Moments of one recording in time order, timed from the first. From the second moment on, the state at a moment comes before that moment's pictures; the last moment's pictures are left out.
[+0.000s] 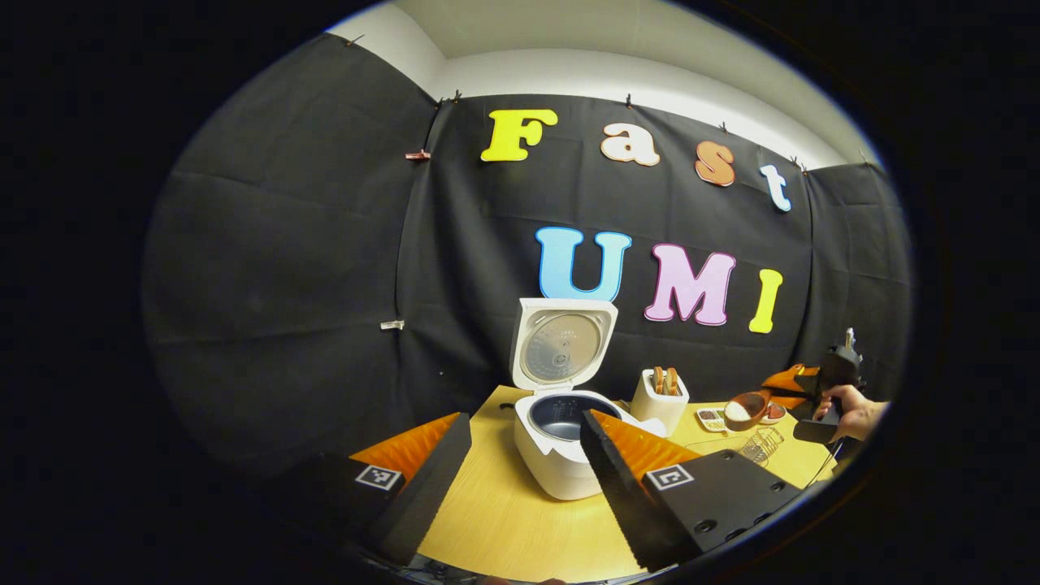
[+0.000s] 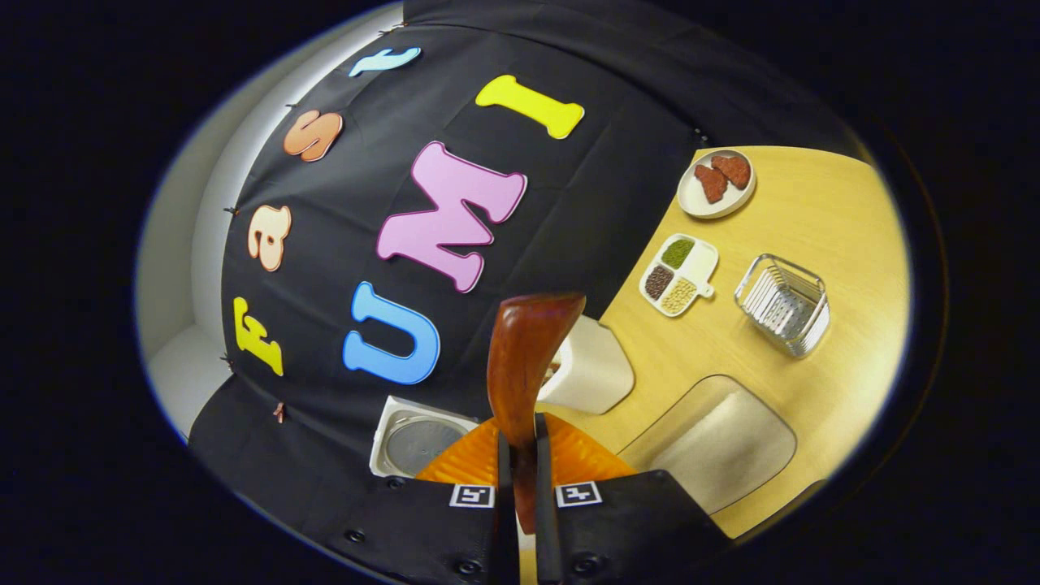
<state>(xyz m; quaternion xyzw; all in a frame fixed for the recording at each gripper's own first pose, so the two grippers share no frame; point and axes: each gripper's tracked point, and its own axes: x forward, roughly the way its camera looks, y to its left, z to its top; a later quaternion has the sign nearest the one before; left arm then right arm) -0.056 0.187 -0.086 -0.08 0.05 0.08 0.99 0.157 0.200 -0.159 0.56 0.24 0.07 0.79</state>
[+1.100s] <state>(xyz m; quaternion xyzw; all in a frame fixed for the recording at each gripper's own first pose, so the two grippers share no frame) -0.048 0.238 -0.107 -0.10 0.06 0.10 0.99 0.251 0.474 -0.214 0.44 0.31 0.13 0.83</state>
